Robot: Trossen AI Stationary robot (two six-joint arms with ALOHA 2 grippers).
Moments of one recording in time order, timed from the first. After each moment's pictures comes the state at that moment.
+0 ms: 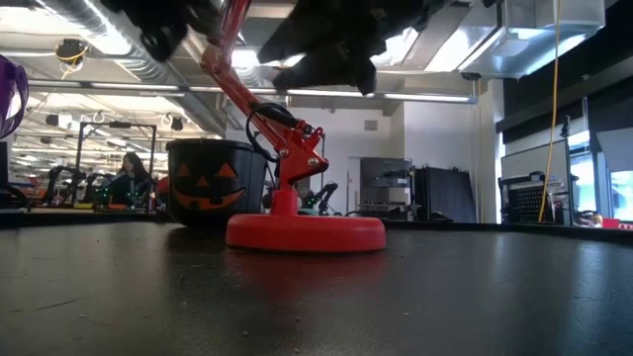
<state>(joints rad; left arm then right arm) -0.36 0.99 0.66 -0.08 -0.27 -0.39 0.29 1.80 1.21 0.06 0.32 0.36</state>
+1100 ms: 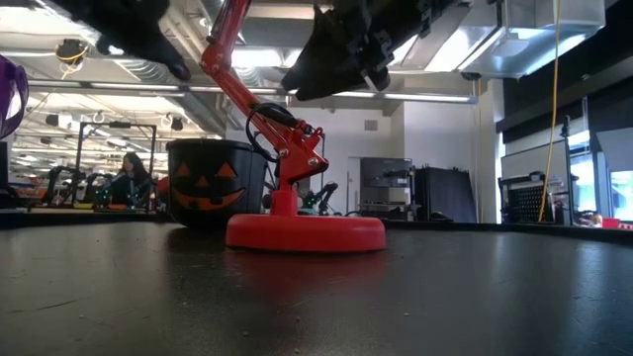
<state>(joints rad) 0.15 0.58 0.66 -0.42 -0.80 -0.12 0.26 1.76 1.21 -0.05 0.47 0.28</state>
